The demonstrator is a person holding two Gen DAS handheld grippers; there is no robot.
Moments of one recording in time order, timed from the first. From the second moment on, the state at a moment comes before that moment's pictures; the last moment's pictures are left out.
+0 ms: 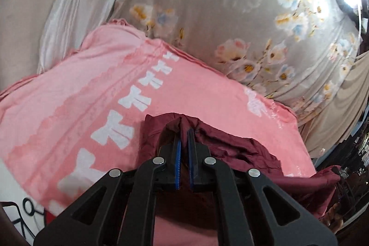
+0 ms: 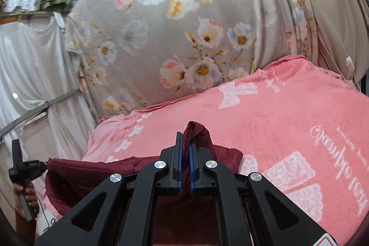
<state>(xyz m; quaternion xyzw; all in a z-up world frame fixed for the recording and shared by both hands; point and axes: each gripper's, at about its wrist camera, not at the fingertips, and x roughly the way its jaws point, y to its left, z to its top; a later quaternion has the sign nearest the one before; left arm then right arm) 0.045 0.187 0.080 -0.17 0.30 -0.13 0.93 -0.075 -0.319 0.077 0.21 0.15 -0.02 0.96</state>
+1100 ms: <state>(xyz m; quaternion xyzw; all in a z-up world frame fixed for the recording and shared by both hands) 0.255 0.140 -0.043 -0.20 0.45 -0.10 0.87 0.128 -0.359 -0.058 0.28 0.31 -0.12 0.90</state>
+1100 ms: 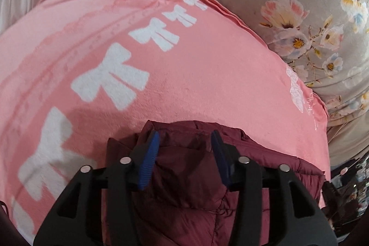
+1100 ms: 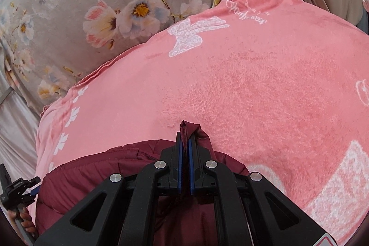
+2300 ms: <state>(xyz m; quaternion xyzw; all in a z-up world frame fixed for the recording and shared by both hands) 0.298 0.127 -0.059 -0.16 0.44 -0.02 0.88 0.153 -0.366 -0.075 0.26 0.35 -0.15 0.89</state>
